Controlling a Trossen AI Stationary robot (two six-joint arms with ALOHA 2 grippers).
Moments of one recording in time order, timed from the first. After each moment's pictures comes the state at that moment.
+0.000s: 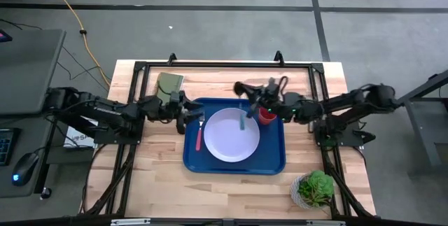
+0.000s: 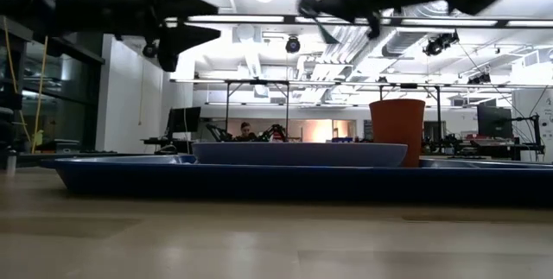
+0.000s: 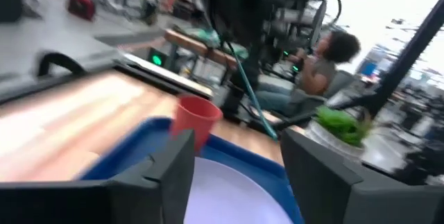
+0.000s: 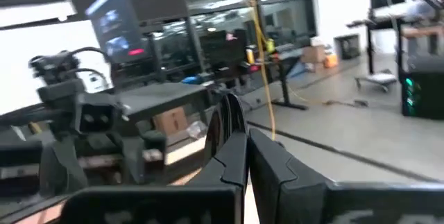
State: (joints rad) left arm 0.17 1.09 0.28 0.81 -0.06 -0.38; right arm 0.00 1.37 0.64 0.89 0.54 0.13
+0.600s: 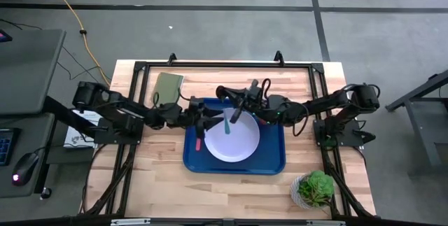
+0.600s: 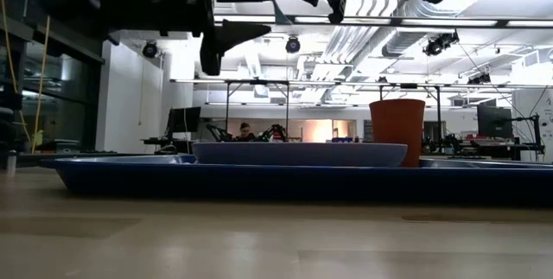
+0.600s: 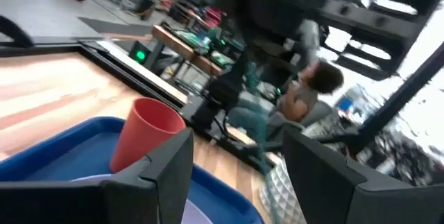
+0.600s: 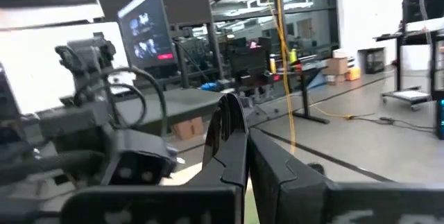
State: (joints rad) left arm 0.06 1.50 0.50 1.05 -0.17 -0.57; right arm 0.05 1.58 0.88 0.91 0.52 0.08
